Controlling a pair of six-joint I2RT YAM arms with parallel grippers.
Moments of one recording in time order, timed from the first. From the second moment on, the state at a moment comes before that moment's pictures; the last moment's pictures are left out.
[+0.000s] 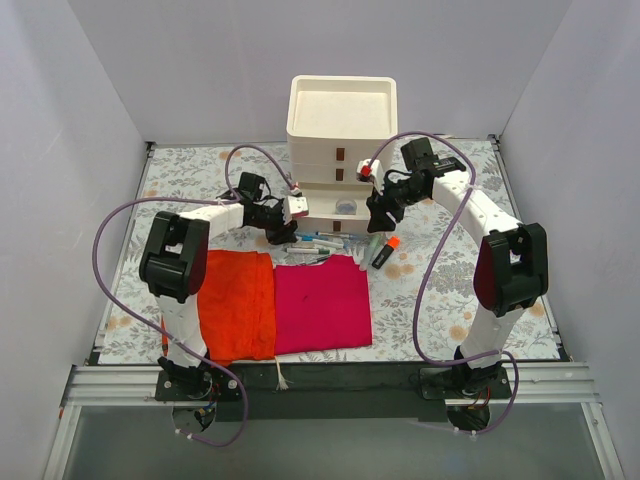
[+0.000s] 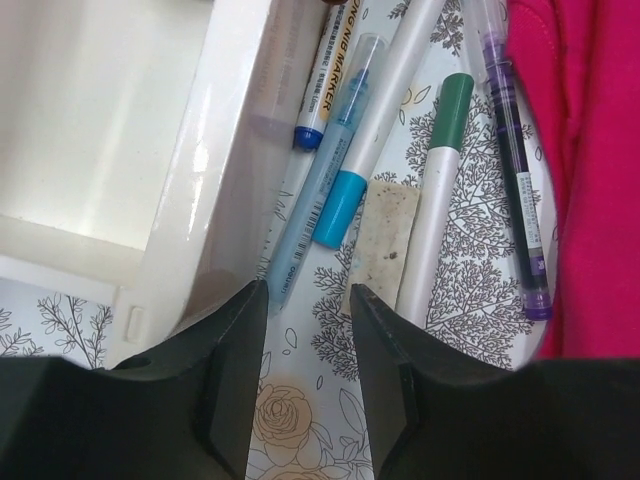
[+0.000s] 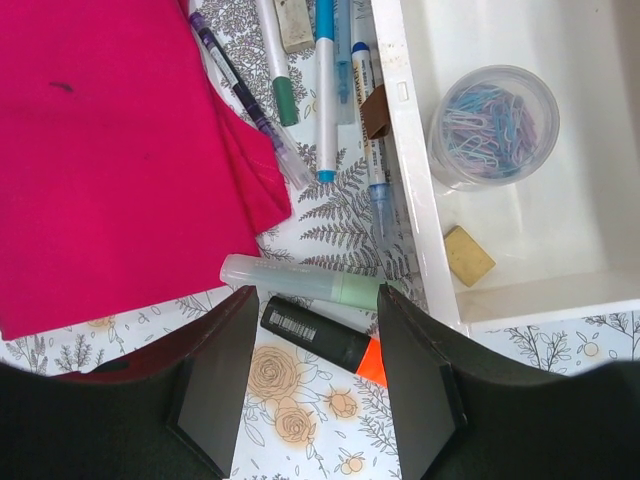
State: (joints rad) left arm -0.29 1.96 1.25 -0.30 0.75 0.94; right arm 0.32 1.80 1.51 -0.84 -0.75 -0.81
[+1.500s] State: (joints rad) left arm -0.33 1.94 1.17 -0.26 0.76 0.97; right arm 0.31 1.86 1.53 -0.84 -0.76 -0.81
